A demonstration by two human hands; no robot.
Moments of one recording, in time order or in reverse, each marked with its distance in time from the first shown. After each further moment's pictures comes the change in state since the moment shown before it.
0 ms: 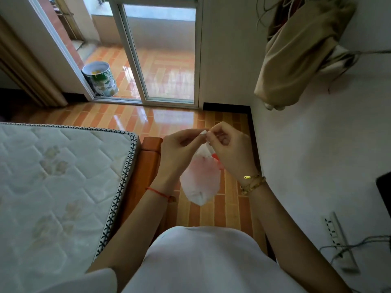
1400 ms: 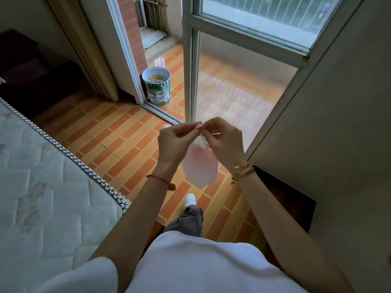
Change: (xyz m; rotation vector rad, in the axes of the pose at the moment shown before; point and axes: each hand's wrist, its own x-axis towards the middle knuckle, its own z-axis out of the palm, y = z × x) left_hand 0.651 -0.118 -0.070 -0.056 0.590 -0.155; right_hand 0.669 0.129 0.281 0.241 -0.410 -0.292
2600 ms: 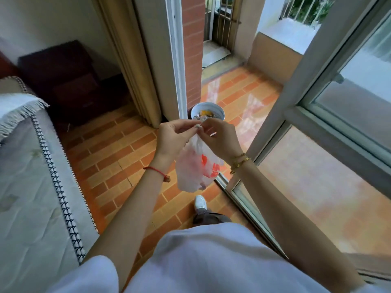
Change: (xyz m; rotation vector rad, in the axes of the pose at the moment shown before) left_hand 0.604 -0.031 -0.138 0.072 0.239 0.000; right_hand 0.574 0.111 0.333 -0.006 -0.367 -0.185
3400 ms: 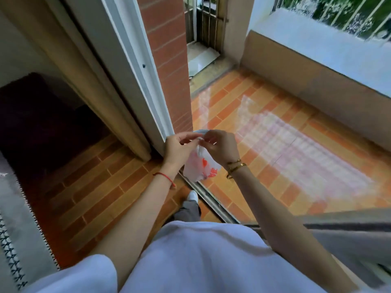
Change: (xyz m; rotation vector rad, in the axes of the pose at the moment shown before) left_hand 0.396 -0.057 0.077 0.077 -0.128 -0.132; right_hand 0.343 0.174 0.036 -0.063 0.010 0.249
